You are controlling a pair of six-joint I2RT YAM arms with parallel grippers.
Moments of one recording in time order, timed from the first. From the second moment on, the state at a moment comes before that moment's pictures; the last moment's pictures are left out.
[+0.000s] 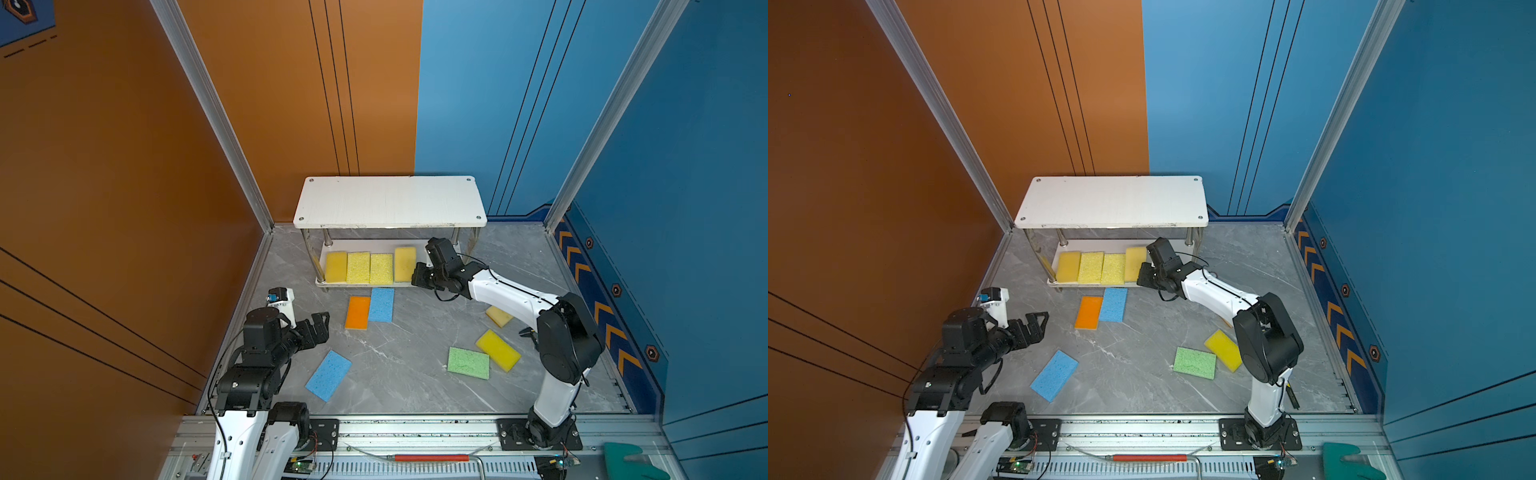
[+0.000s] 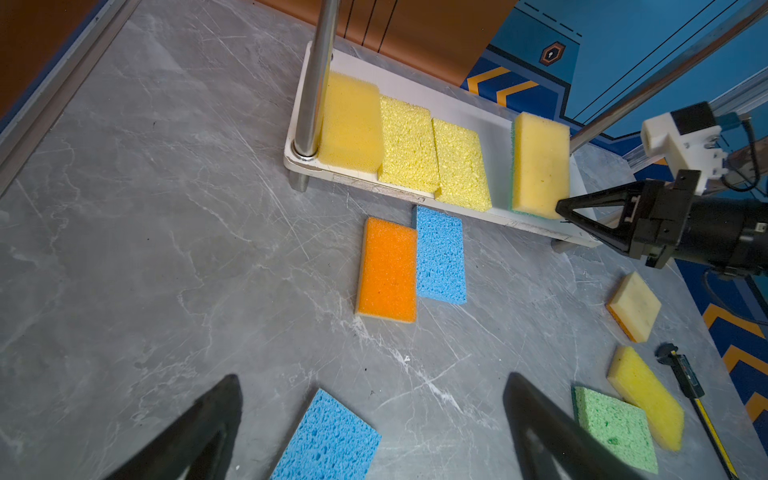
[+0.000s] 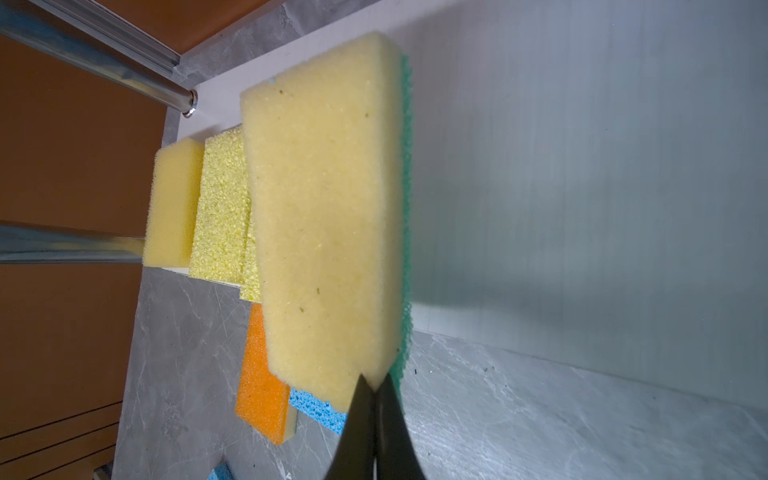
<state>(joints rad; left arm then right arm) -0.01 0.54 0.74 -0.82 0.18 -0.33 0.60 1.84 1.36 -0.31 -0.10 0.70</state>
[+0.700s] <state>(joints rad) -0.01 0.54 0.74 -0.82 0.18 -0.32 0.57 1.97 1.44 -0.30 -0.14 0.70</state>
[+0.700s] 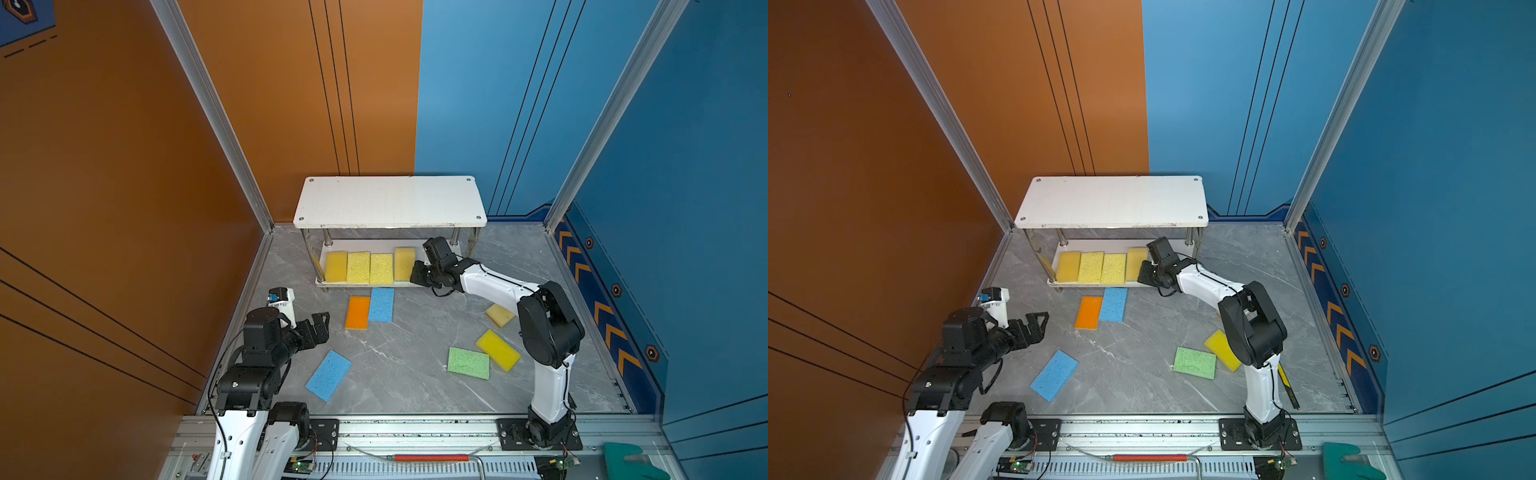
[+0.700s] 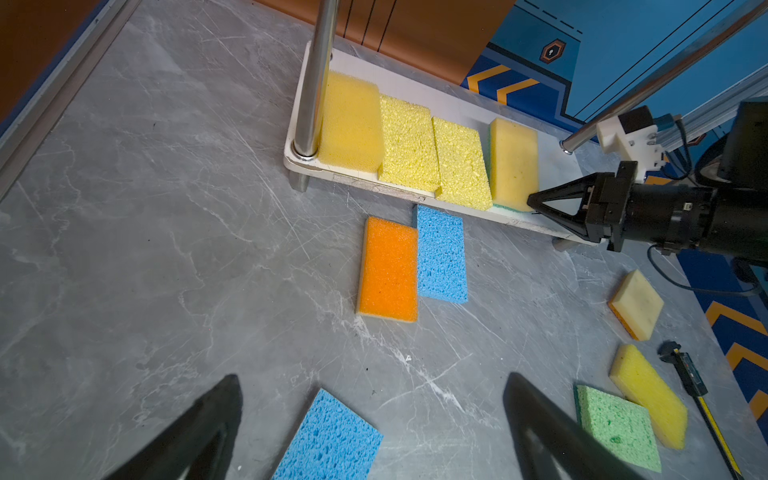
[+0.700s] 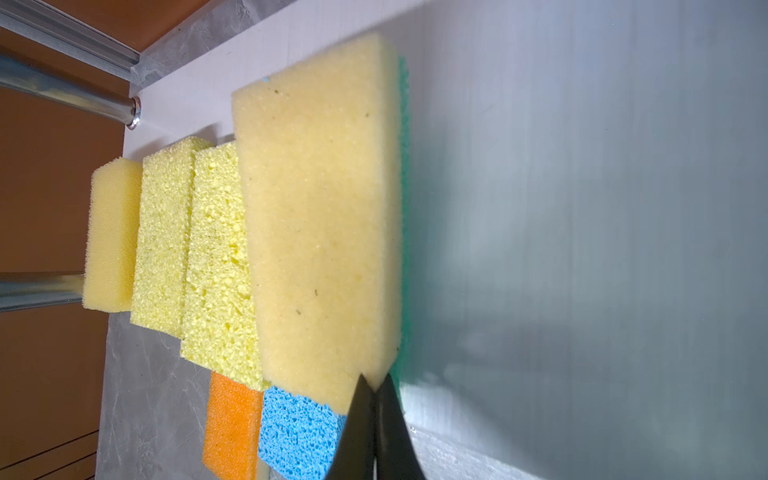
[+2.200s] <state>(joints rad) -0.01 0.55 0.74 -0.82 0.18 -0.32 0.52 2.05 1.50 -0.20 -0.23 0.70</state>
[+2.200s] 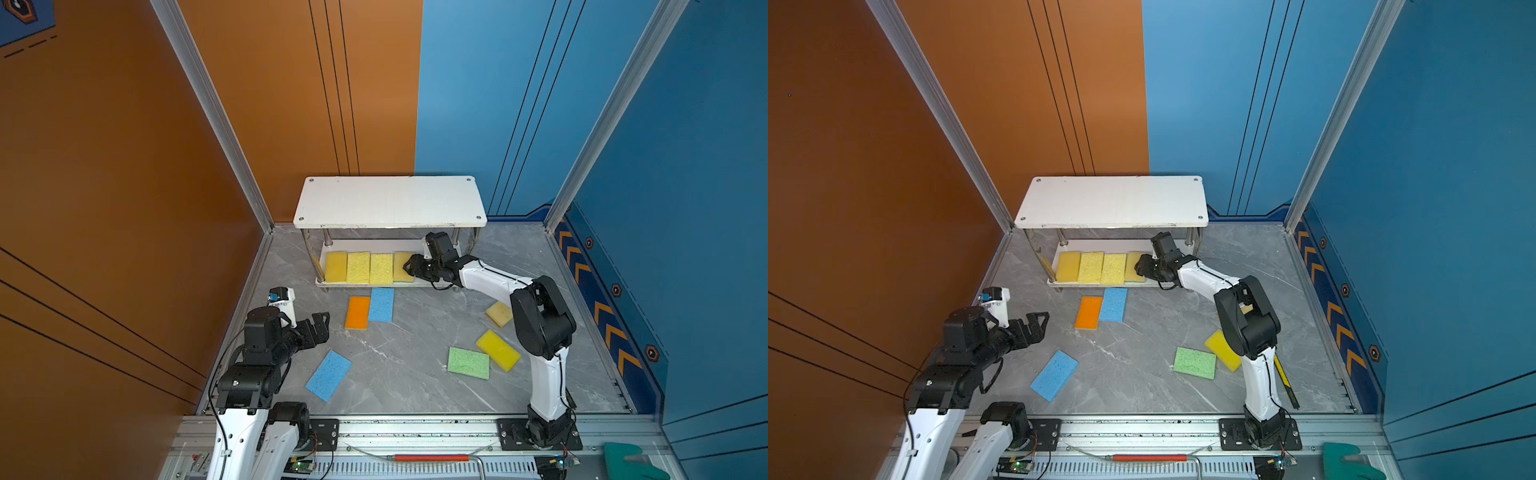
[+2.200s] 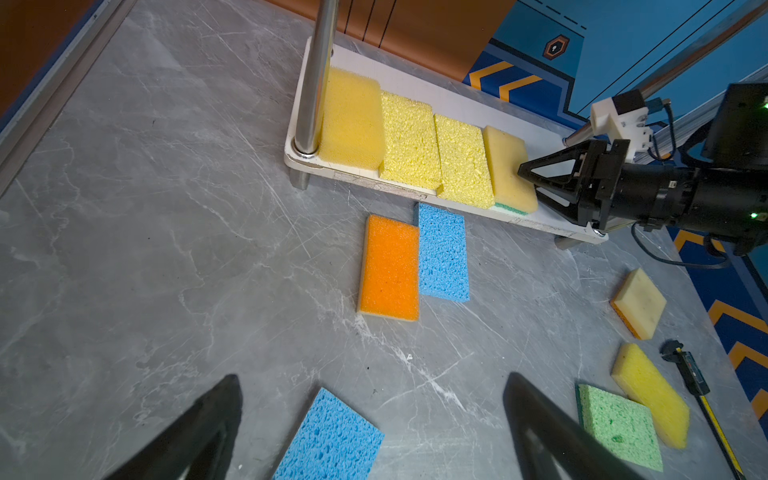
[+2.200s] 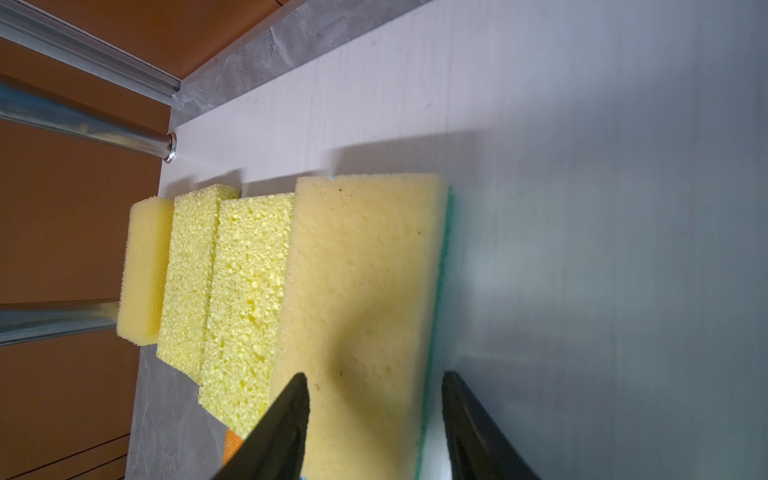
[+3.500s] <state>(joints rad) -0.01 0.56 0.74 -0.81 0.18 -0.32 0.52 1.74 1.33 -0.24 -0.20 0.61</state>
